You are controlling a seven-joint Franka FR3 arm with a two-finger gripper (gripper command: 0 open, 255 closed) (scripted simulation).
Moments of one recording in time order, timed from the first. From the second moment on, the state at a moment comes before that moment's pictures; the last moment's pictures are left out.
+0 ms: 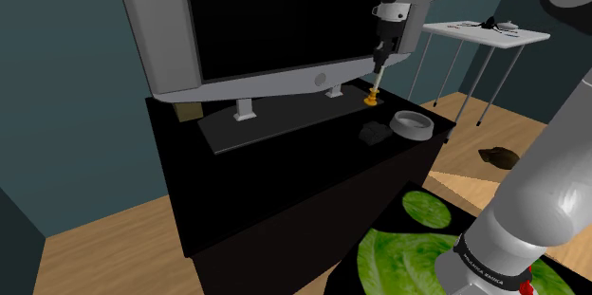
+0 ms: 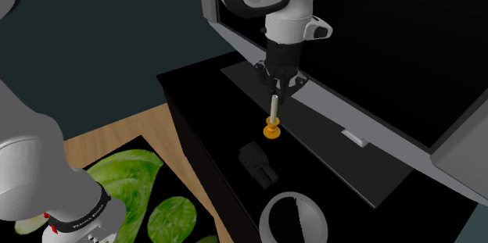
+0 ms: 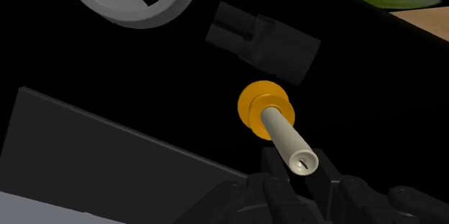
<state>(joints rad) -0.18 0.00 -0.32 -1.82 0.01 1.82 -0.68</state>
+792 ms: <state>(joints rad) -0.33 0.03 -0.46 -1.73 0.02 1.75 -0.96</state>
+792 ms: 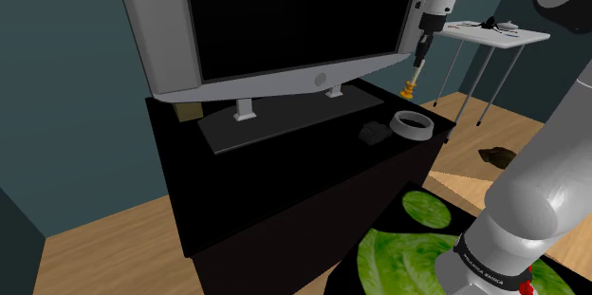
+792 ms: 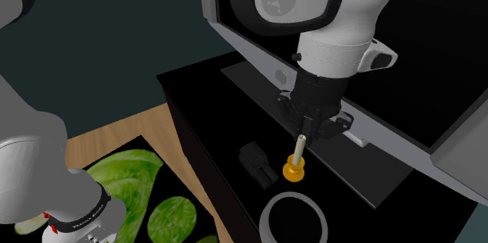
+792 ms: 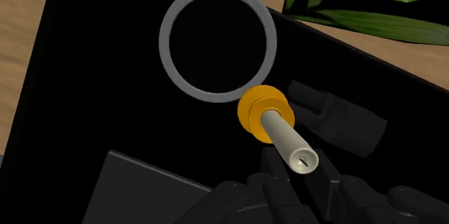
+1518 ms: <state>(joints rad) -0.40 0.09 -0.52 -1.73 0.05 1.80 -1.10</state>
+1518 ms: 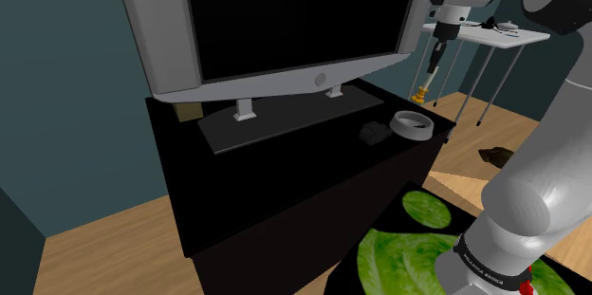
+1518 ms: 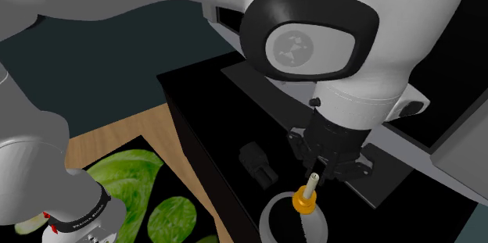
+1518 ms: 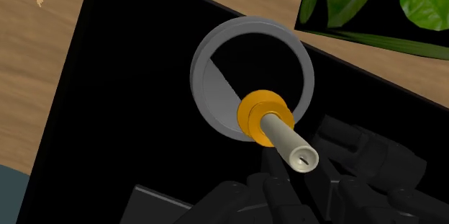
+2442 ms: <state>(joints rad) -0.40 0.12 -0.52 -1.88 0.07 1.98 -1.11</state>
